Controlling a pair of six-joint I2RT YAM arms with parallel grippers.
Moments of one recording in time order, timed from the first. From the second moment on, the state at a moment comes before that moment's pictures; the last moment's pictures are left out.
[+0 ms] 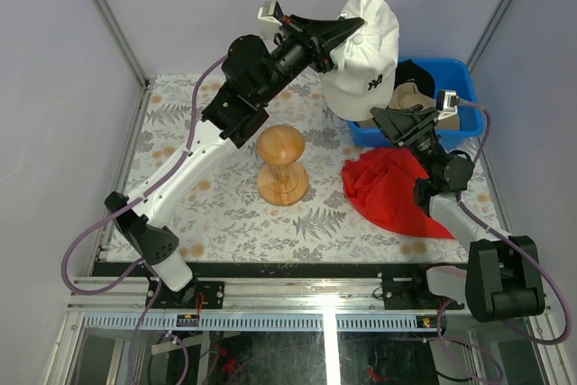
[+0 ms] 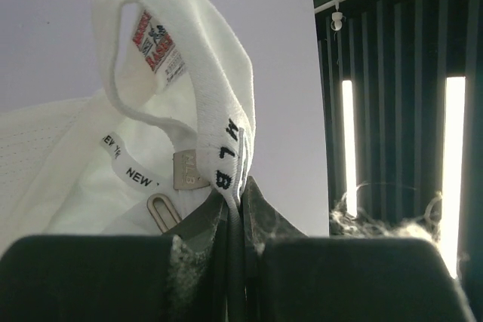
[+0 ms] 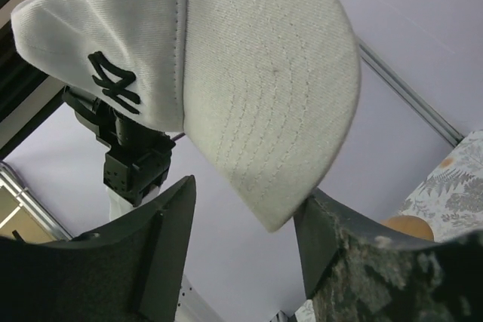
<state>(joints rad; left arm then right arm) -0.72 1.67 1.93 0.10 0.11 -1.72 0.11 1.22 0.56 1.41 -0.58 1.48</state>
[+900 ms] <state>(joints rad) -0.17 1.10 1.49 -0.21 0.10 -1.30 0.14 1.17 1.24 0.33 -0.80 1.47</state>
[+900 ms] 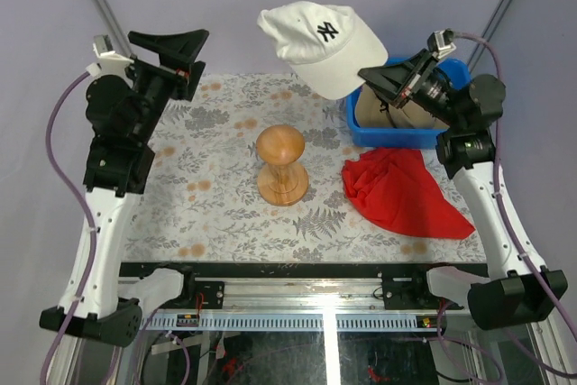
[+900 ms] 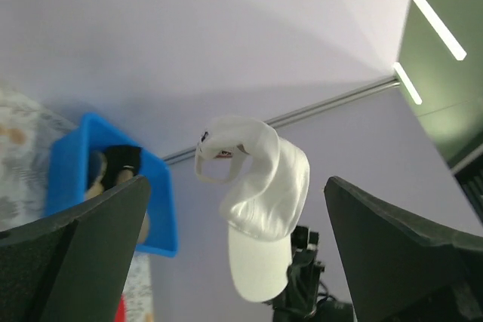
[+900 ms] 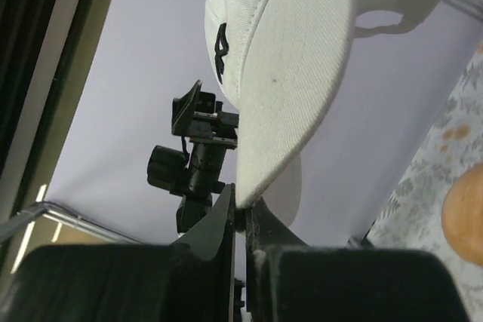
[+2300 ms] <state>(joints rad) 0.08 0.86 1.05 -0.57 0.27 -1.04 0.33 1.10 0.82 0.07 -0.81 1.45</state>
